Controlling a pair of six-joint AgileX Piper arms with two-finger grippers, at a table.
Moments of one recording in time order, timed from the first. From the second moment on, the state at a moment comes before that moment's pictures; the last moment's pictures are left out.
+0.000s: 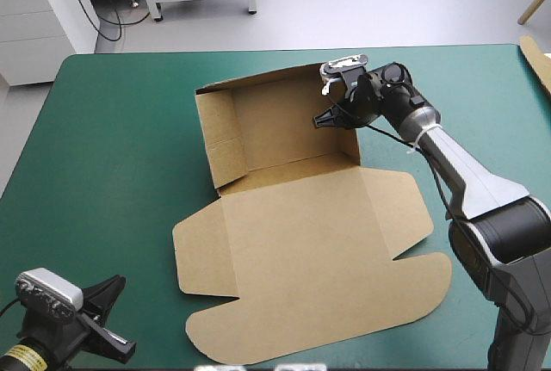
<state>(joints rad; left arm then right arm) -0.37 0.16 -0.51 -0.08 0.90 0.15 0.37 1.94 -1.79 -0.08 0.91 0.05</state>
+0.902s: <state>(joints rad) -0.37 0.16 -0.51 -0.08 0.90 0.15 -0.10 1.94 -1.80 -0.02 1.12 -0.04</state>
